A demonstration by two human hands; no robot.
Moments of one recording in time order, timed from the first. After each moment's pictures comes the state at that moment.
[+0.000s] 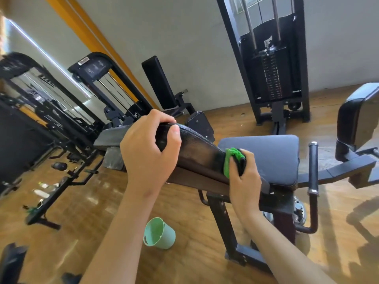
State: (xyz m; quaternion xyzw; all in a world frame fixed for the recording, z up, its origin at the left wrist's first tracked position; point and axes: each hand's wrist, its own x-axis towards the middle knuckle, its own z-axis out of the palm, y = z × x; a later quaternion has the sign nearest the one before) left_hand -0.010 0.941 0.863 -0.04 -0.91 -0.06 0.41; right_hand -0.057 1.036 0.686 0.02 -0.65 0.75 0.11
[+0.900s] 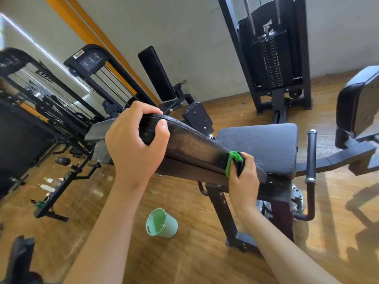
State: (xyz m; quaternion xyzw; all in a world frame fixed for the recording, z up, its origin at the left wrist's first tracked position) left_hand -0.010 0.943 0.863 -0.06 -0.90 -0.05 0.42; right_hand -0.059 1.034 0.633 -0.02 -0.68 0.73 0.08
